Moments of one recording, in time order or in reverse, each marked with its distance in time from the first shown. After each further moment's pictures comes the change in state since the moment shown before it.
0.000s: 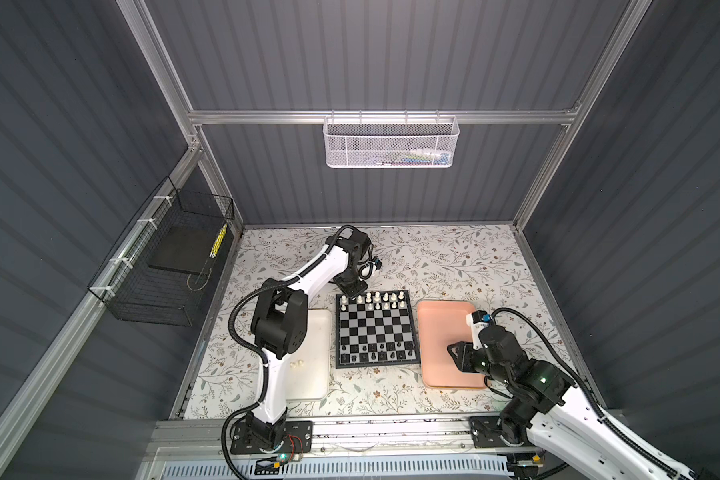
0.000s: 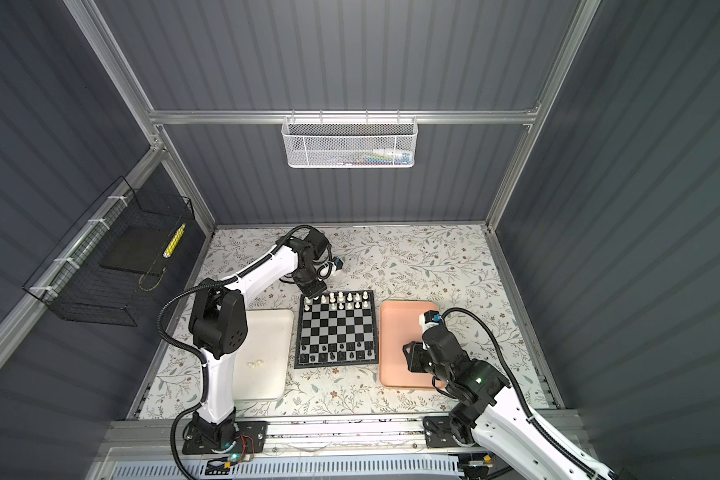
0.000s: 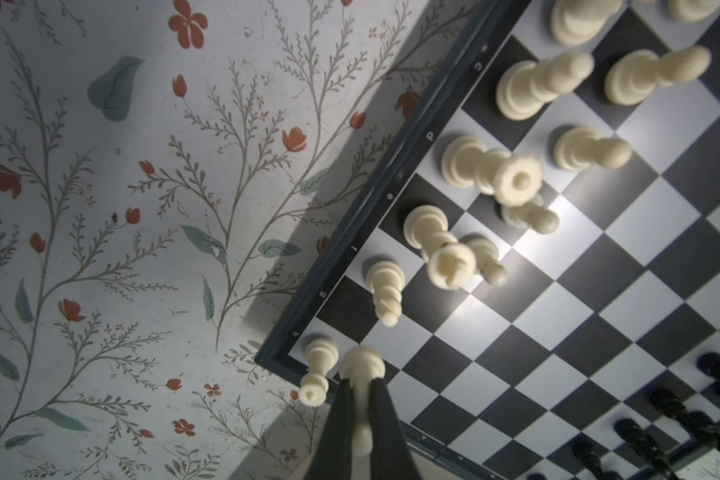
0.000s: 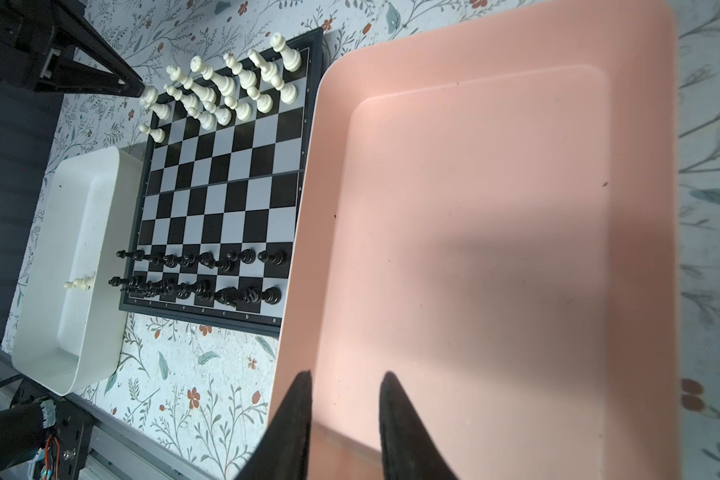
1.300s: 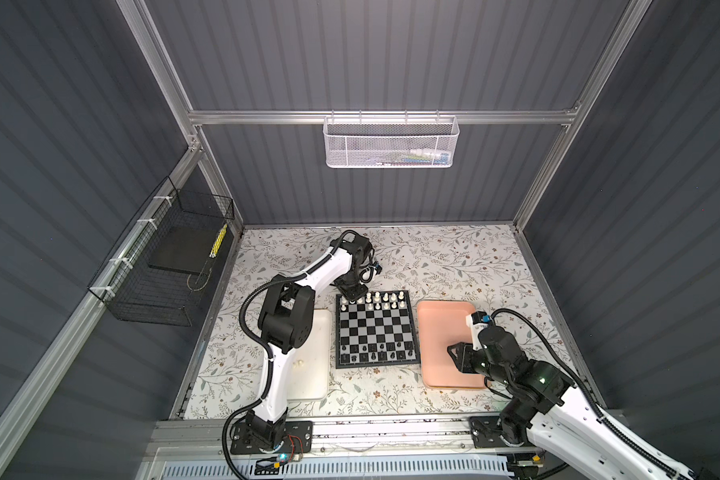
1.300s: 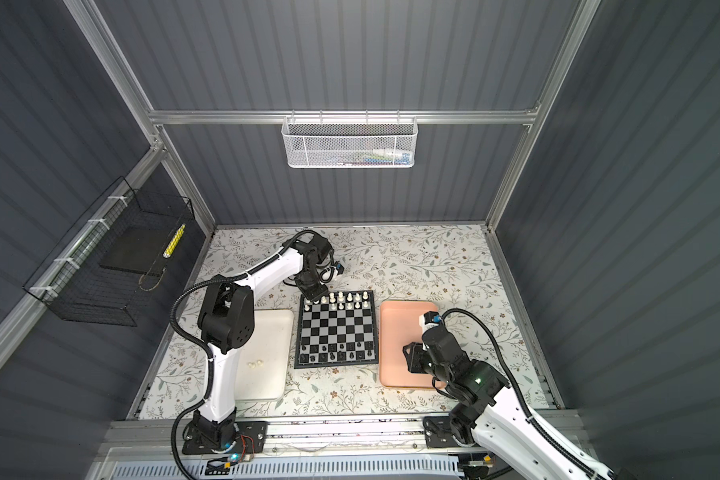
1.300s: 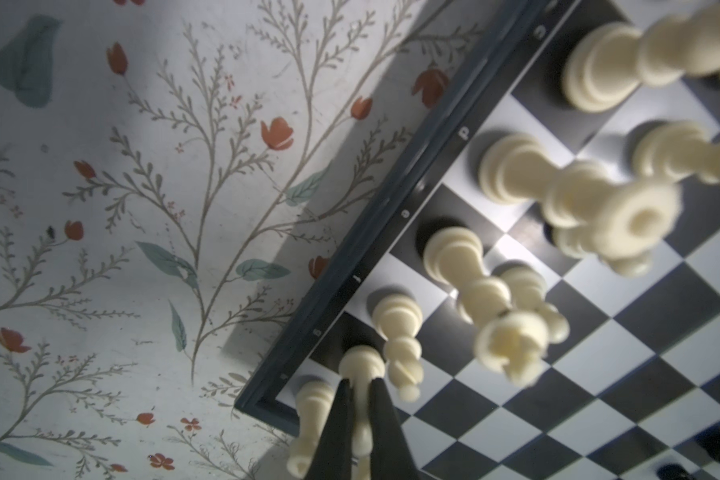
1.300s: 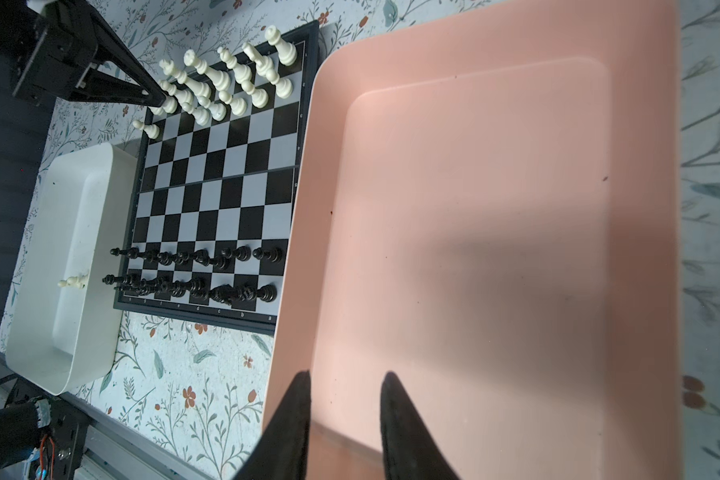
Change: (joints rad) left arm 0.000 0.067 0.004 0.012 -0.012 -0.002; right arm 0.000 0.000 -0.009 0.000 0.000 0.000
